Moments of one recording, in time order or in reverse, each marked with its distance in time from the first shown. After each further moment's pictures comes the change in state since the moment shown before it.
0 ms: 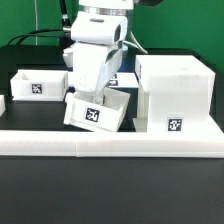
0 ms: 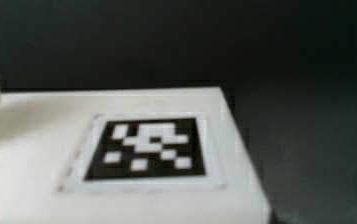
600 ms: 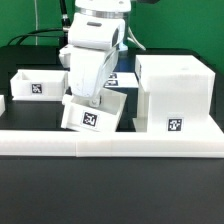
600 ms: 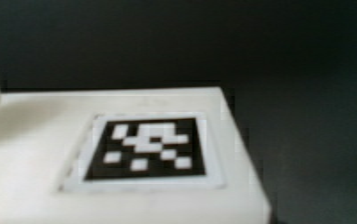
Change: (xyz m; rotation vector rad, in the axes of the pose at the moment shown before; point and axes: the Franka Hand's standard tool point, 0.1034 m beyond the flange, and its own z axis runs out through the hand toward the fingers) arm -0.006 0.001 0.001 0.066 -0.023 -0.028
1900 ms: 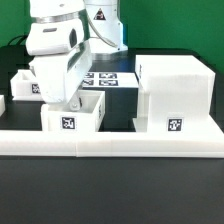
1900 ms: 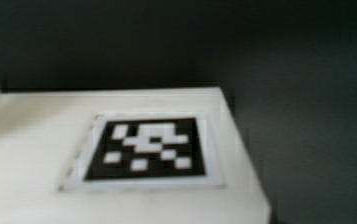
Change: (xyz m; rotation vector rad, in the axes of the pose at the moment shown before) arm -0.036 0.005 0.010 0.027 0.218 -0.044
